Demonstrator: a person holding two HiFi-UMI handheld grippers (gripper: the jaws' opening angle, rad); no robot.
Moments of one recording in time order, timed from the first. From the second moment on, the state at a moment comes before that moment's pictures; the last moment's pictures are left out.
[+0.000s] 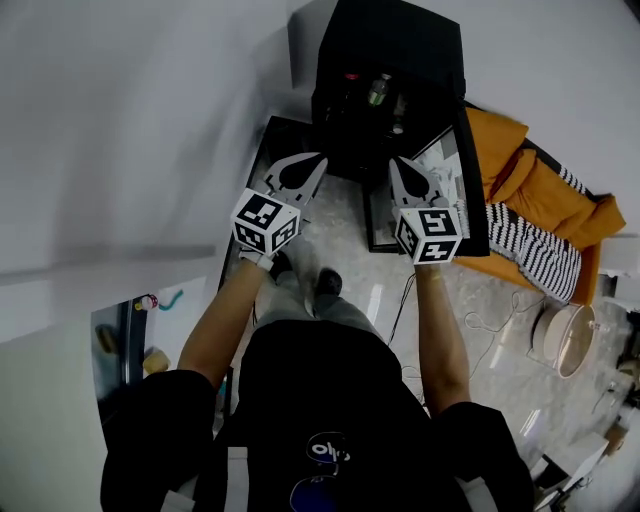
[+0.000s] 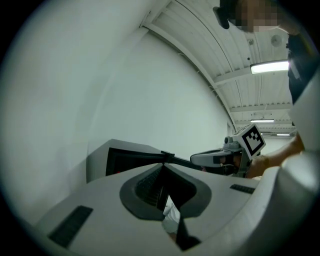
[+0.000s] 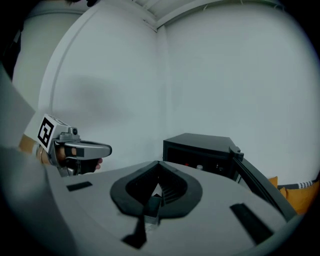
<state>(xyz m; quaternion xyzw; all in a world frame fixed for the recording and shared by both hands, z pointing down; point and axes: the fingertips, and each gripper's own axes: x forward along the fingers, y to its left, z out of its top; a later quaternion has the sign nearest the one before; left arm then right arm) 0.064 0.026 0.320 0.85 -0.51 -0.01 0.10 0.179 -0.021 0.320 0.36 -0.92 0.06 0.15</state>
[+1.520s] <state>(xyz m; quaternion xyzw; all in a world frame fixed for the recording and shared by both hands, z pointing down) 0.023 -0.101 0.455 0.84 -0.54 -0.01 0.11 0.105 -0.189 0.465 0.35 -0.92 0.01 0.18</state>
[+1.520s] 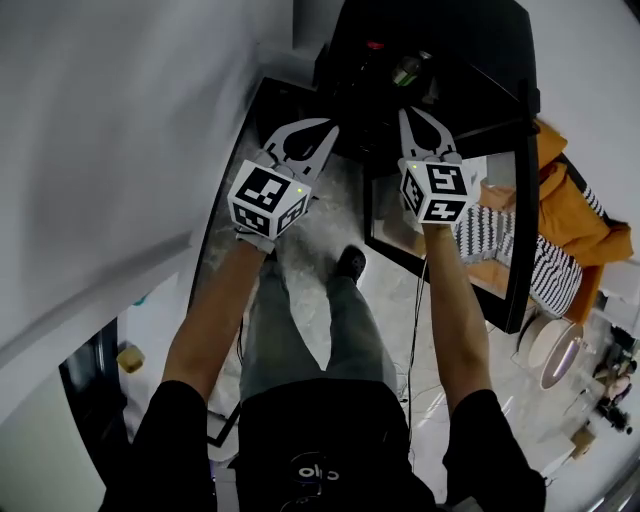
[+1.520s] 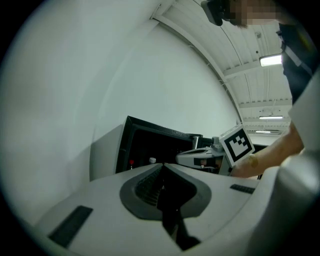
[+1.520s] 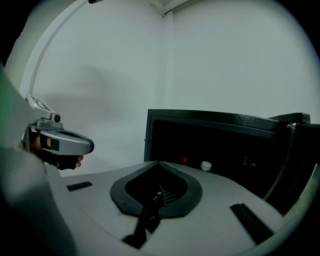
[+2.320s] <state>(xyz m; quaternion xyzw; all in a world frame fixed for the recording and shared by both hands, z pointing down) 0.003 -0.142 0.562 0.80 -0.60 -0.02 0.08 0.078 -0.243 0.594 0.33 -0.93 0.00 0.15</state>
